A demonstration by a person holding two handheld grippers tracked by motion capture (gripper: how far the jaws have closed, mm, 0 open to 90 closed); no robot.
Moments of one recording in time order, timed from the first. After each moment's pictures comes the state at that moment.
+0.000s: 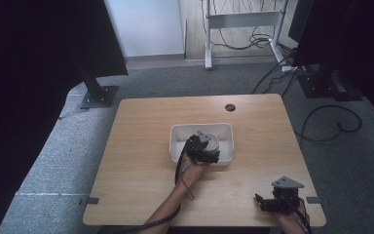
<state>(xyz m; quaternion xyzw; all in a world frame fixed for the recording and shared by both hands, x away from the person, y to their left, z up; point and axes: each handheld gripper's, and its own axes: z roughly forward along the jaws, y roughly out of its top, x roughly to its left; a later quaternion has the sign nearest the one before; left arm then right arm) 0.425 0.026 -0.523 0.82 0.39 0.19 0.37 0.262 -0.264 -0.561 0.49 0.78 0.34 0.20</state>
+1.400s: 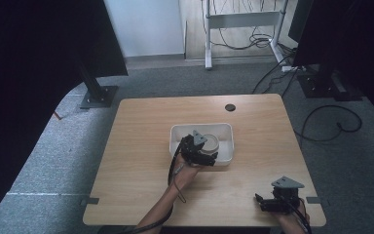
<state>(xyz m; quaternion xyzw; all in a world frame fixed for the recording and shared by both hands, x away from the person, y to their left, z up) 0.402 0.044 -0.493 0.82 0.35 0.20 0.40 0.262 -0.264 -0.561 0.49 0.78 0.34 0.20</state>
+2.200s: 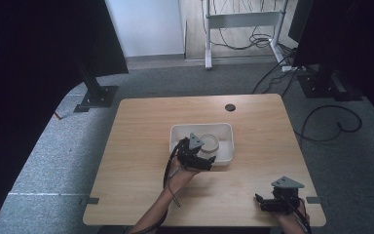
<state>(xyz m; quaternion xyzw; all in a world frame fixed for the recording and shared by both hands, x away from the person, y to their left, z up) 0.386 0.058 -0.485 0.83 0.32 0.18 0.41 0.262 -0.264 -0.561 0.49 0.78 0.34 0.20</state>
